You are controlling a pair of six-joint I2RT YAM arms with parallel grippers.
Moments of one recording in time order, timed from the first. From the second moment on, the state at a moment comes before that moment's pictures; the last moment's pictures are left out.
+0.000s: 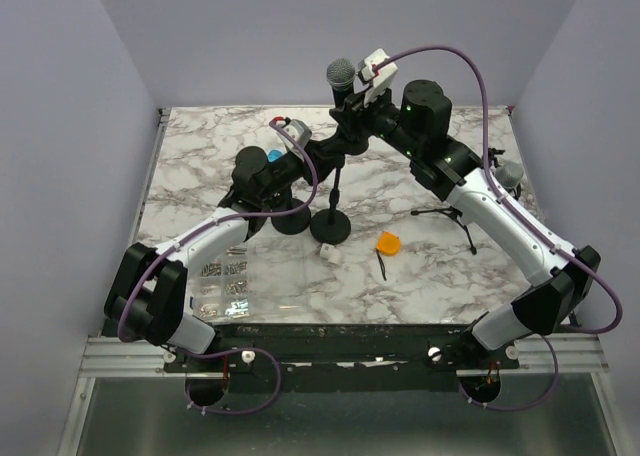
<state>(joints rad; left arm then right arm) -0.50 1.46 0.91 0.73 0.49 -0.18 0.67 1.53 1.61 -0.12 -0.08 -0.14</state>
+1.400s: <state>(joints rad) -0.49 1.24 0.93 0.52 0.42 -0.19 0.45 1.88 1.63 -0.23 0.50 0.11</state>
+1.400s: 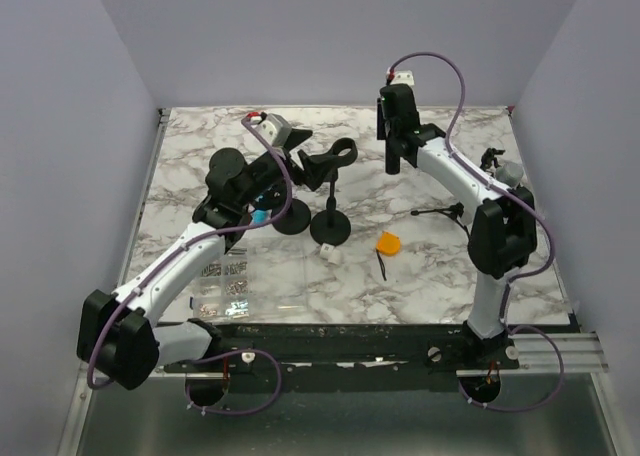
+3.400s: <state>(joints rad) -0.49 0.97 0.92 0.30 0.17 -0.14 0.40 1.57 1.51 -0.63 0.03 0.43</state>
